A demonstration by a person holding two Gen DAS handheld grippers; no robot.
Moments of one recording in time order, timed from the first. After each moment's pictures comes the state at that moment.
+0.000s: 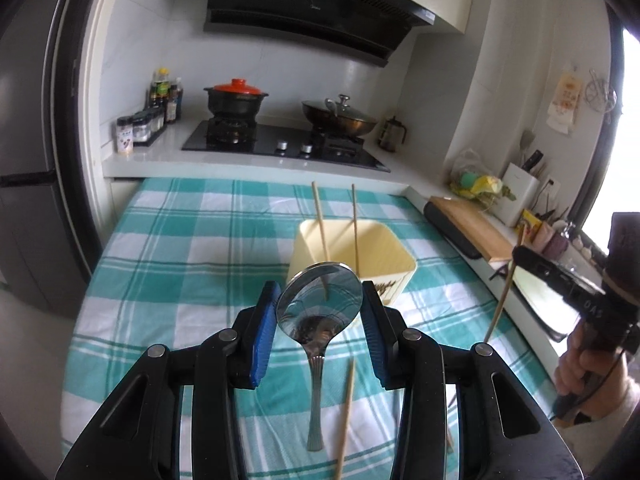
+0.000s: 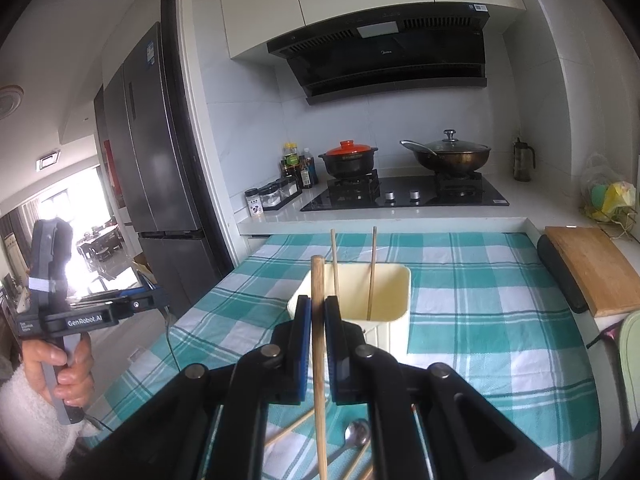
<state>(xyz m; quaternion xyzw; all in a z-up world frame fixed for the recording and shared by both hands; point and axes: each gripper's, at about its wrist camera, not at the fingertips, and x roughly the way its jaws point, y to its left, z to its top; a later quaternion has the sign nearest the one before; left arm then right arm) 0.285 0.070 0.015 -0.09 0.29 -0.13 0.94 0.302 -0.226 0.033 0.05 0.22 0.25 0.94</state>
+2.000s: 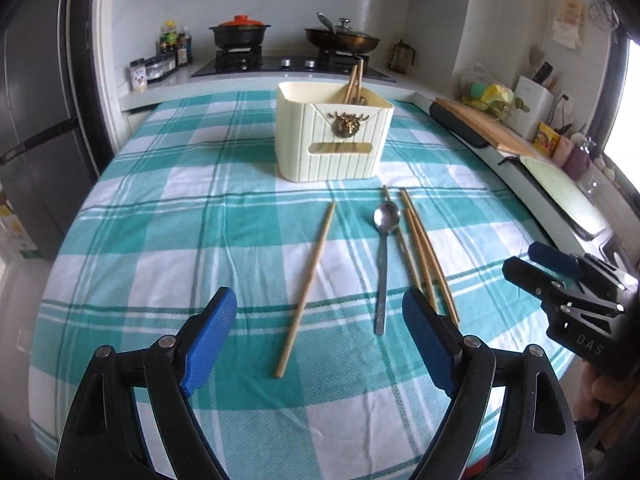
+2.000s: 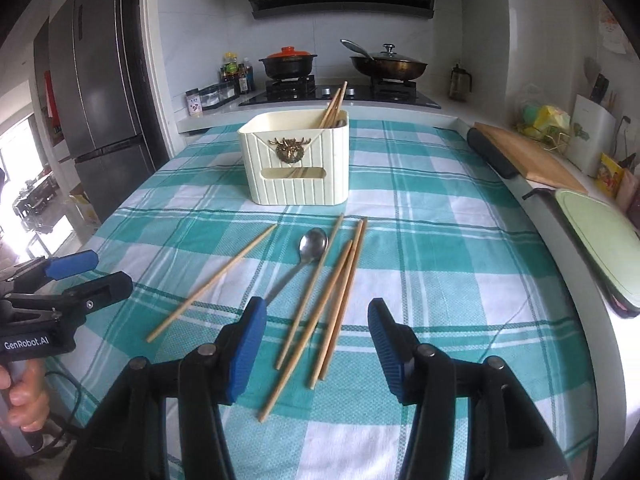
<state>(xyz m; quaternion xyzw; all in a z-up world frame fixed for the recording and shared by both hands) 0.156 -0.020 -0.096 -0.04 0.38 -0.07 0.92 0.159 -0.232 -0.082 -0.02 0.37 0.11 0.92</state>
